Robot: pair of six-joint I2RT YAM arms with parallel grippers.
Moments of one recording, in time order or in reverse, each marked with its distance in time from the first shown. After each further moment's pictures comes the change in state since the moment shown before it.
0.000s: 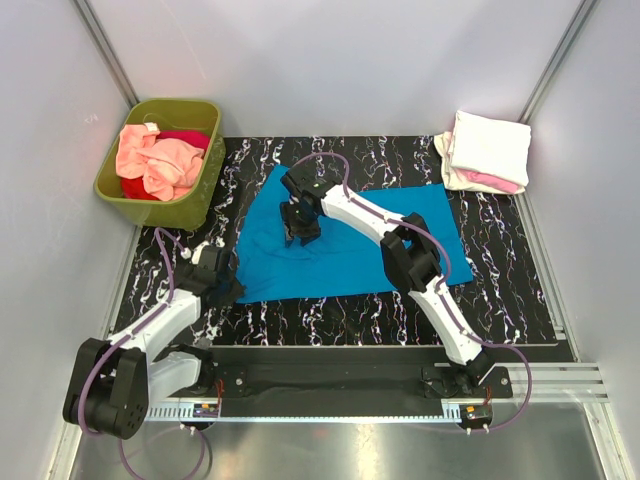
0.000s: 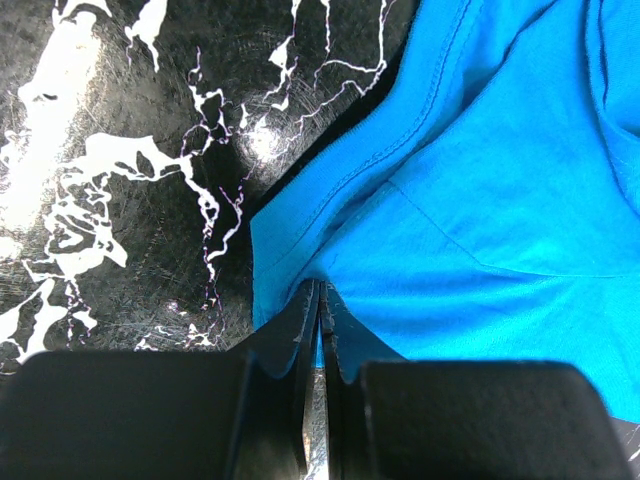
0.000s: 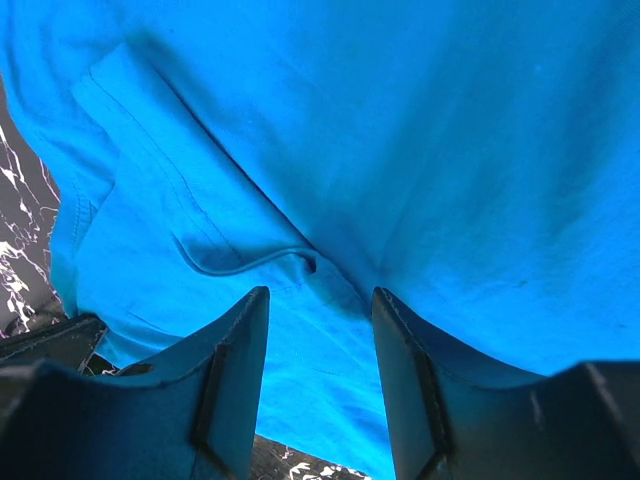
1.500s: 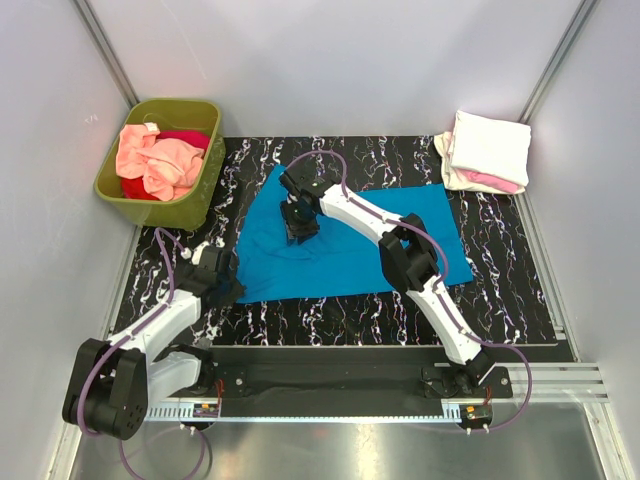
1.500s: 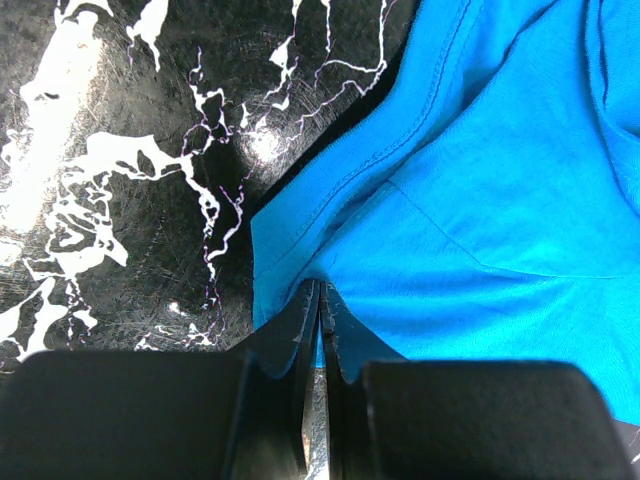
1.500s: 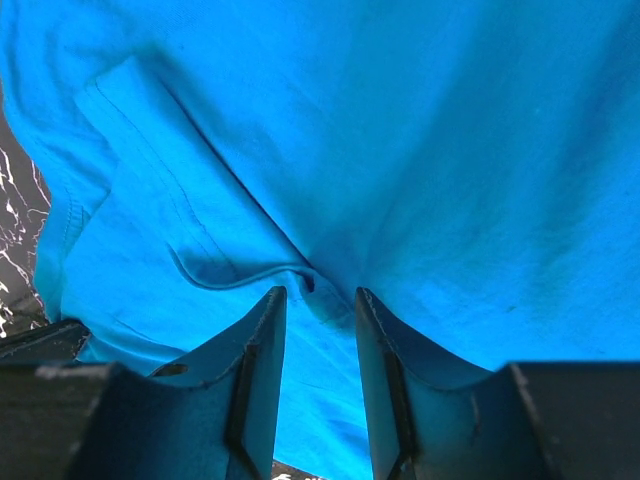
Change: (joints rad) left arm -0.008 -0.004 -0.002 0.000 -0.011 -0.006; right arm 0.000 0.030 0.051 -0.008 0.008 -0.064
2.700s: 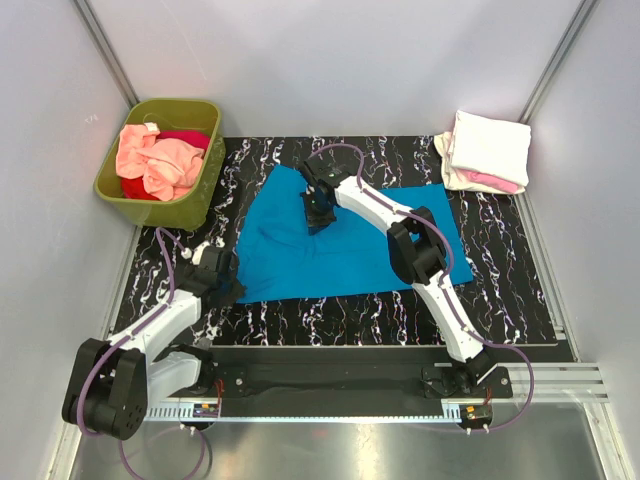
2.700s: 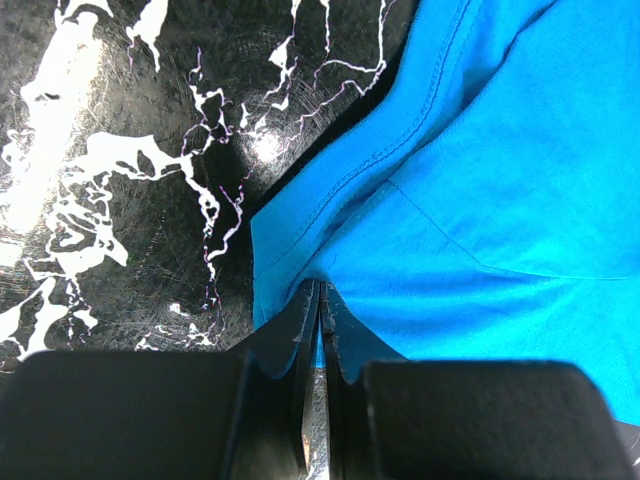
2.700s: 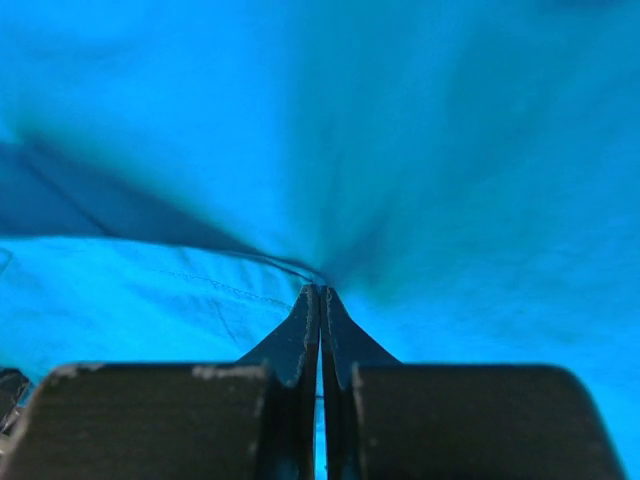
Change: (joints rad) left arm -0.008 0.000 0.000 0.000 -0.006 0.000; right arm -0.093 0.000 -0.036 0.013 0.036 -0.024
